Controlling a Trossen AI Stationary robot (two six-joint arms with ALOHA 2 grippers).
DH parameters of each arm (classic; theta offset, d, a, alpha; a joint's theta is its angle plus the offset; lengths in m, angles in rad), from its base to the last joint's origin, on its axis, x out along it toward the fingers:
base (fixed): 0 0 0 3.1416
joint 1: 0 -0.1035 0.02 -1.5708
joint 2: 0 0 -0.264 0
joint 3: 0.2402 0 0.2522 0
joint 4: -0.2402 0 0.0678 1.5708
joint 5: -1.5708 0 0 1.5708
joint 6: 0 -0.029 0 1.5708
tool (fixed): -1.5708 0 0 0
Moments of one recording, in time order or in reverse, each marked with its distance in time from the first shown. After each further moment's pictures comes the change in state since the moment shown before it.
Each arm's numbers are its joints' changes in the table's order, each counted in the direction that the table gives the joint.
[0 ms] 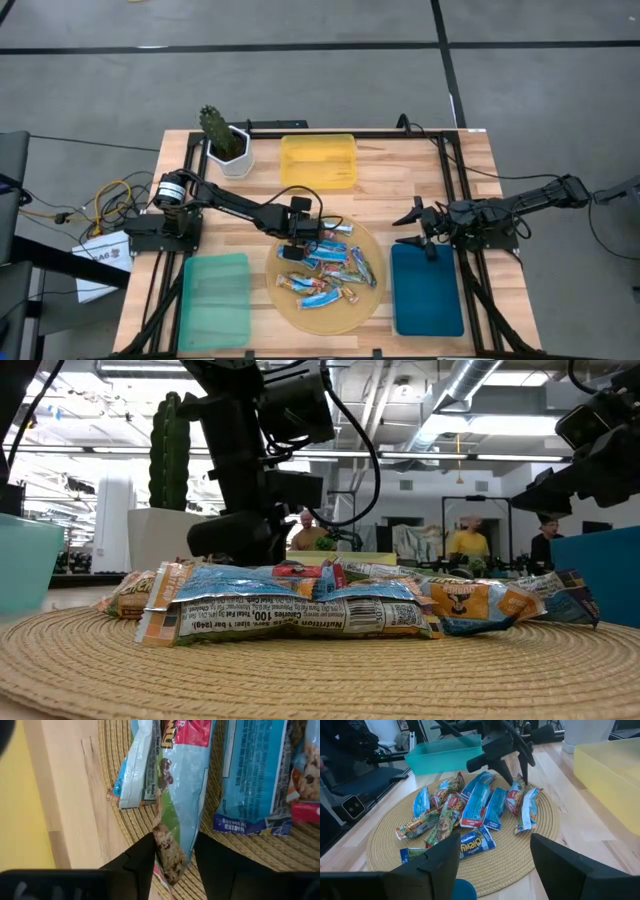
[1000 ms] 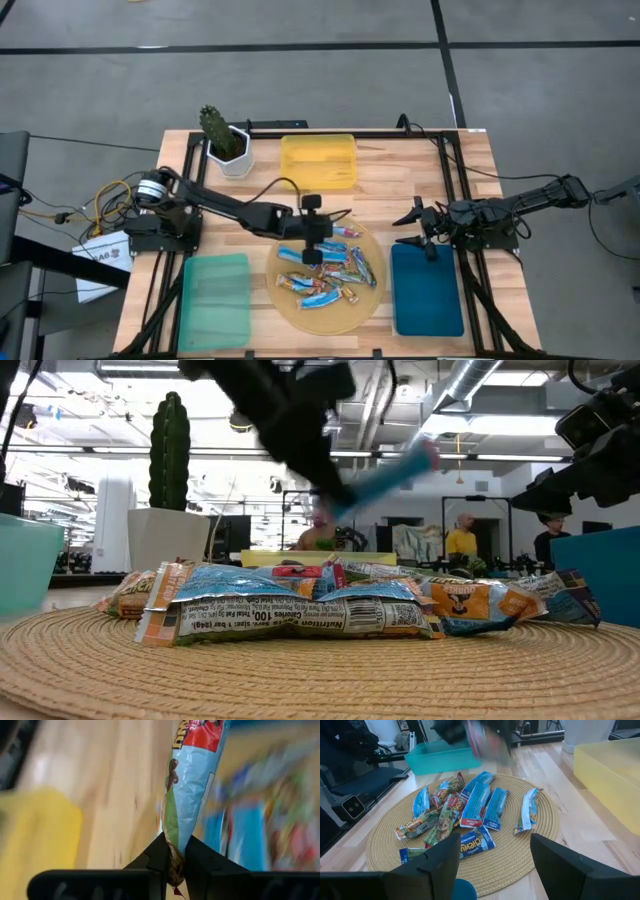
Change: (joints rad) left arm 0.049 0.157 0.000 0.372 0.008 0.085; right arm 0.000 0.000 0.000 0.000 0.000 0.000
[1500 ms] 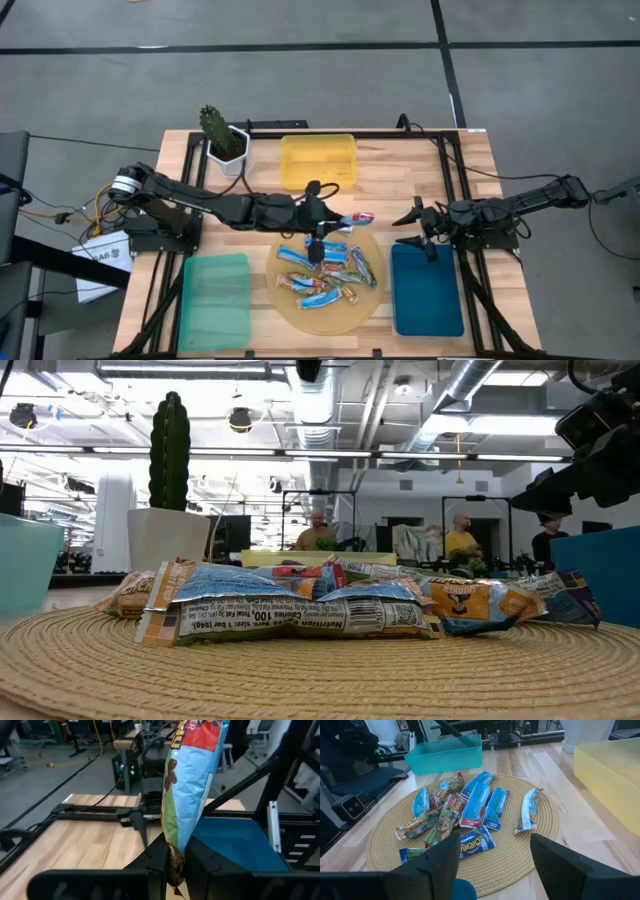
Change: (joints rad) left arm 0.024 0.186 0.000 0.371 0.095 0.109; right arm 0.000 0.000 0.000 0.000 0.000 0.000
